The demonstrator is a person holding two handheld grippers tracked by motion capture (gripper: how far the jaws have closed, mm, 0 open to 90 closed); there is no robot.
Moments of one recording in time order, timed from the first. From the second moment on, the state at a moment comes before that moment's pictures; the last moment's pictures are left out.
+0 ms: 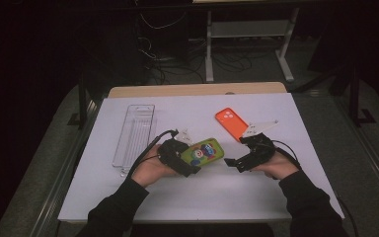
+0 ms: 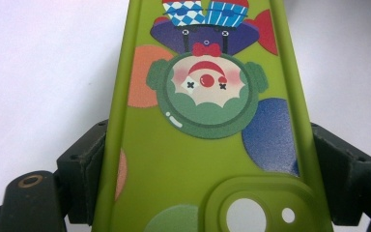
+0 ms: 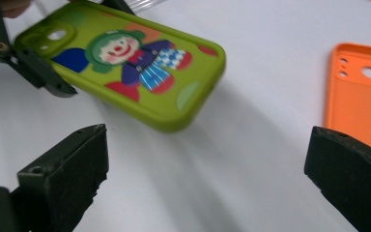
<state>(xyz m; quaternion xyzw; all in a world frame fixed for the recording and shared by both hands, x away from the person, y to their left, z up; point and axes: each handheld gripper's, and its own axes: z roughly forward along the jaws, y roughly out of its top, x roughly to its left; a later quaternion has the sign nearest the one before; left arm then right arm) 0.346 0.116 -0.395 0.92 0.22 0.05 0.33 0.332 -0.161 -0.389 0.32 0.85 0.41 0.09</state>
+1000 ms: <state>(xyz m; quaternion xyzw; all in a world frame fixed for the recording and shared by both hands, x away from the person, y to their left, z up) 0.348 0.122 -0.390 0.90 0.26 0.04 0.35 0.300 -0.161 -0.423 0.39 0.80 0.42 0.18</state>
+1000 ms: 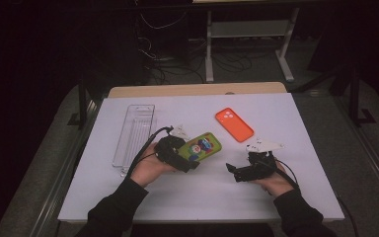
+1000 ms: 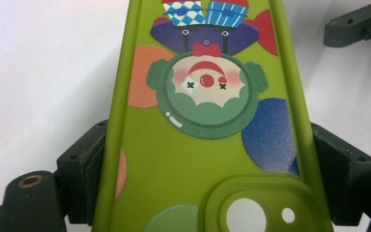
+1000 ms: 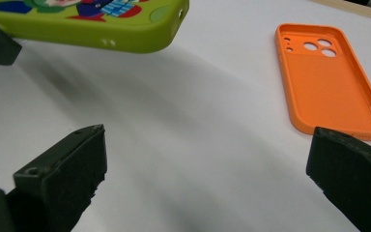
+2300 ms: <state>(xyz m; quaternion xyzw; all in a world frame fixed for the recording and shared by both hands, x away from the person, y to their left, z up) 0.350 0.123 -0.391 0.91 0.25 0.05 0.34 0.282 -0.134 -0.422 0.25 0.84 0.34 0.35</state>
